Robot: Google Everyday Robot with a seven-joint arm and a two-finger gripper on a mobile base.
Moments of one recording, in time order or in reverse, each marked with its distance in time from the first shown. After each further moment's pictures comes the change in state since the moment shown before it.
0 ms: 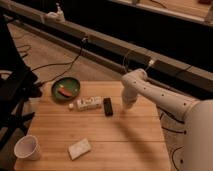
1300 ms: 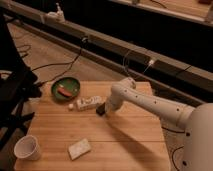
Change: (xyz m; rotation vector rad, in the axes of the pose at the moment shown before) arm -0.123 0.005 0.011 0.095 -0.233 -0.105
